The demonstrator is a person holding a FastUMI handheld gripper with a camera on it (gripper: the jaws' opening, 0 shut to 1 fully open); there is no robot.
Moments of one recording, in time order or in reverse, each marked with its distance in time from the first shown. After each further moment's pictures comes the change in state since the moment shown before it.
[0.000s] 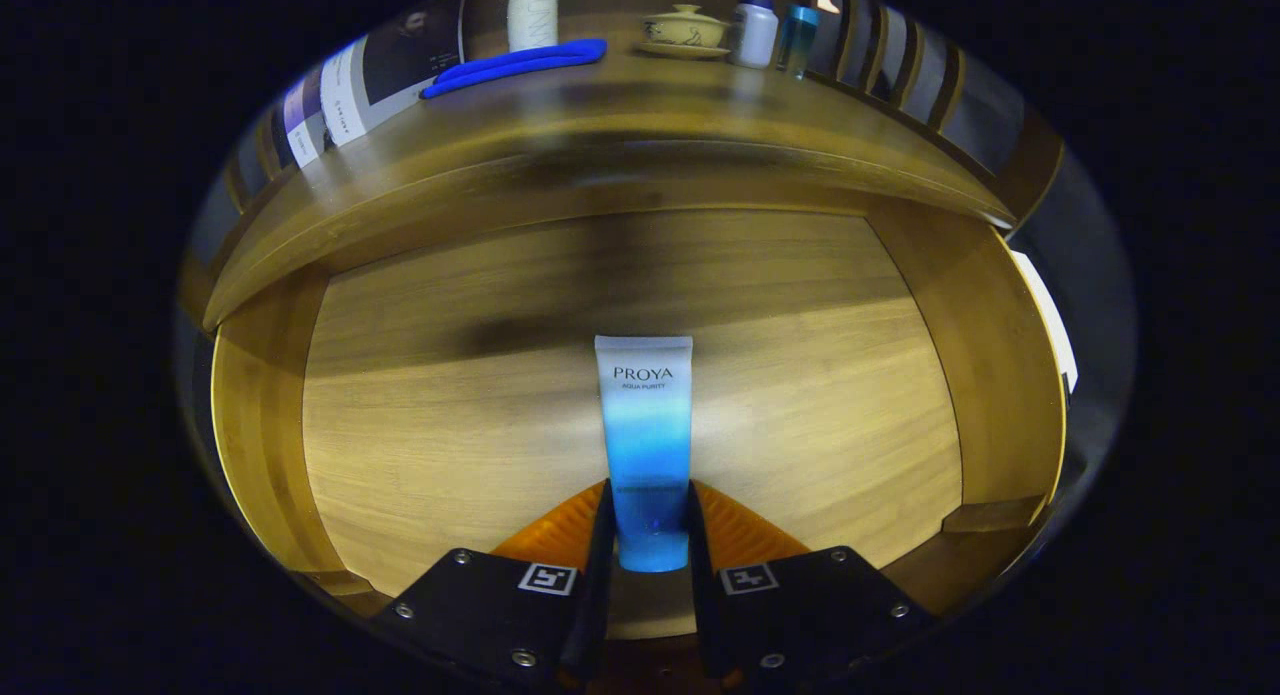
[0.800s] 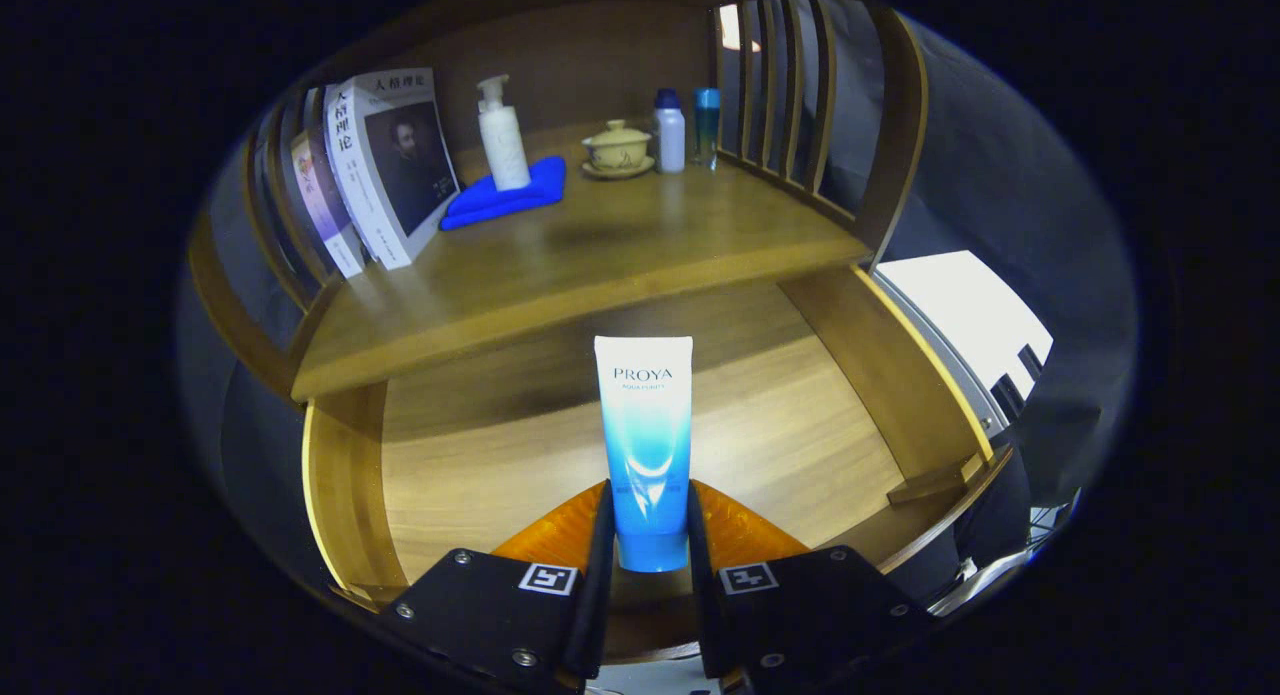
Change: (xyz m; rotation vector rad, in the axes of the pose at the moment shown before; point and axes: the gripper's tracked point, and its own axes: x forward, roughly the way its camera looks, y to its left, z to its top) arm -0.108 -0.015 0.035 0.099 -0.276 -0.003
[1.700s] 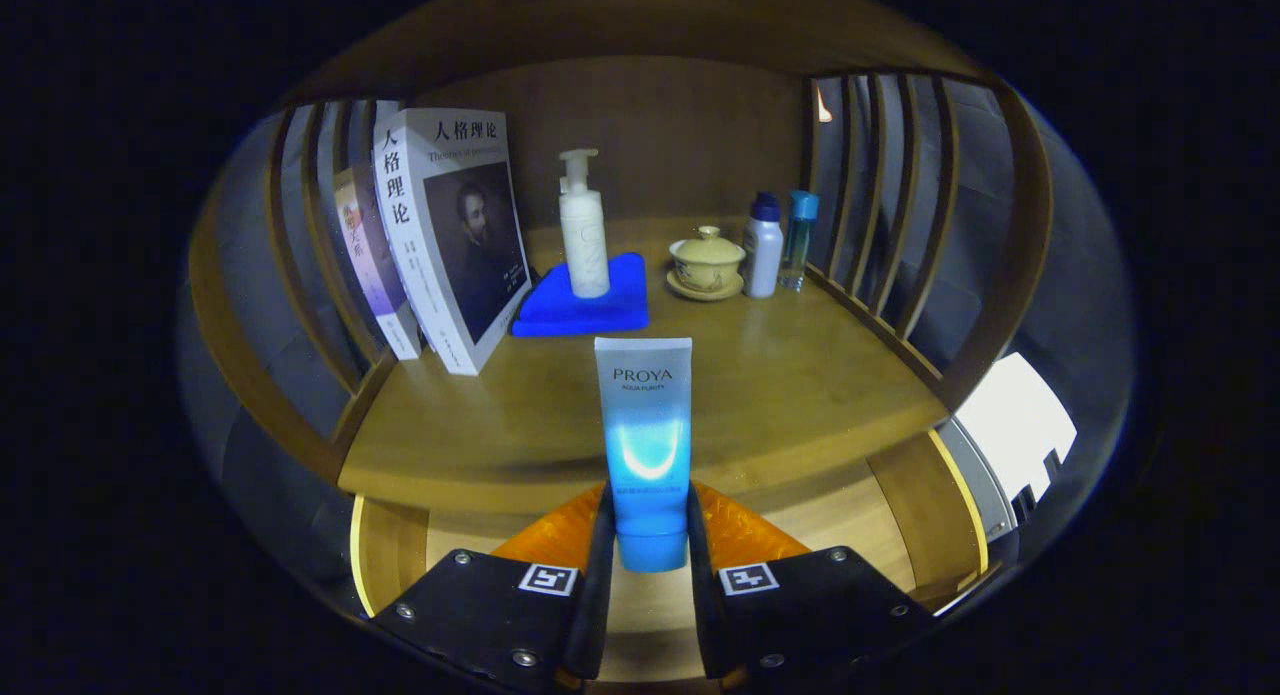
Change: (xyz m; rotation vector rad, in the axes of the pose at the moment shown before) arm 0.036 0.065 0.117 -0.107 -0.209 0.134
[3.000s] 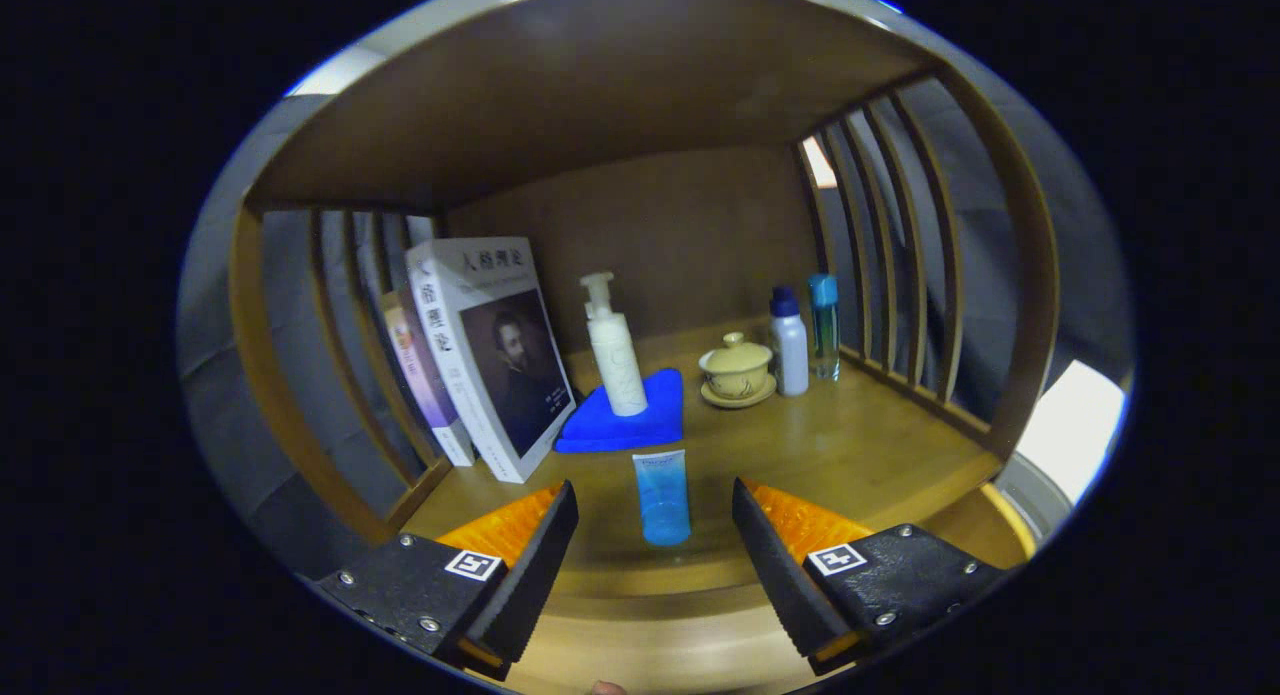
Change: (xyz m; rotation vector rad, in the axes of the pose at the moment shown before) arm -0.035 -0.009 0.047 0.065 -0.398 0.185
